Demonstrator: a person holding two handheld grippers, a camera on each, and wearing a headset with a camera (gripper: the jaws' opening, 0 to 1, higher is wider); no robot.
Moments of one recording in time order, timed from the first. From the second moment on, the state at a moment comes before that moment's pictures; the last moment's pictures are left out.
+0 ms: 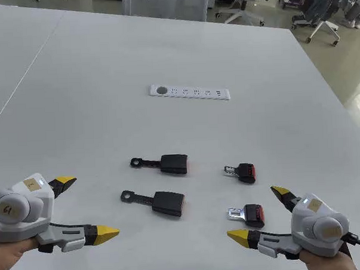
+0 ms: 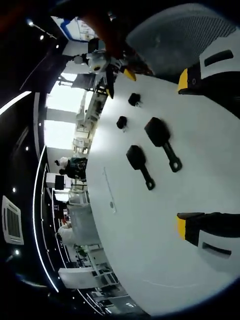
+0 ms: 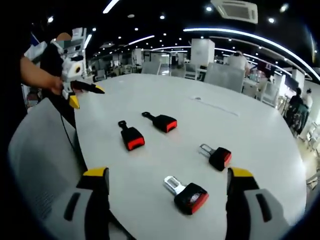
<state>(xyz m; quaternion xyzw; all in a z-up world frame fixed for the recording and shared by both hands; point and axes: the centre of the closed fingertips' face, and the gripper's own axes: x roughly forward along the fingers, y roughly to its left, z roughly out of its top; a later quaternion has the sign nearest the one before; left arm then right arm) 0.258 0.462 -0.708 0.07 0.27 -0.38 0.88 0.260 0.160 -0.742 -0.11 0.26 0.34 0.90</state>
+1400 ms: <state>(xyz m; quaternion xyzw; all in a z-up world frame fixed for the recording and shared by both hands) 0.254 0.463 -0.699 0.07 0.26 -0.37 0.89 0.256 0.157 -0.736 -0.10 0.25 0.36 0.89</state>
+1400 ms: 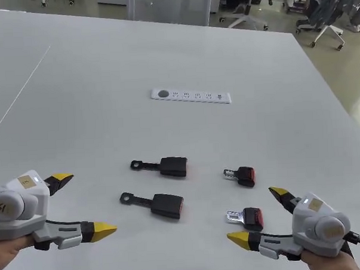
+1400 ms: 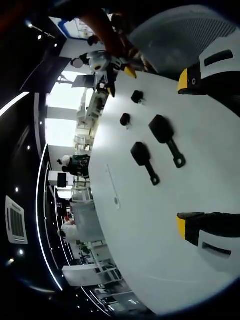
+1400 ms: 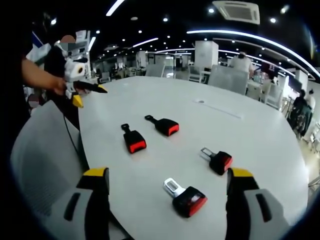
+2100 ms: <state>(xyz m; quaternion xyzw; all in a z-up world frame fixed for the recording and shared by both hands) 0.262 0.460 -0.692 0.08 0.25 -0.37 0.89 0.261 0.149 -0.732 -0.11 0.25 0.36 0.89</state>
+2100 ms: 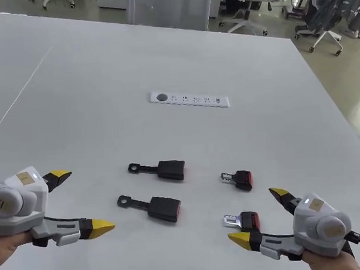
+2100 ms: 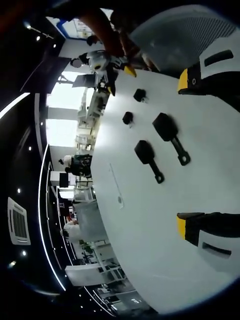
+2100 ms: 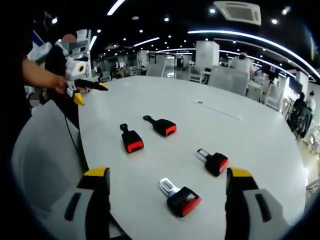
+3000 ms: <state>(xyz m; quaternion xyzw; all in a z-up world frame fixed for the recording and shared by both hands) 0.277 0.435 -0.689 0.11 0.25 -0.39 0.88 0.269 0.139 -0.735 -0.11 0.25 0.37 0.89</state>
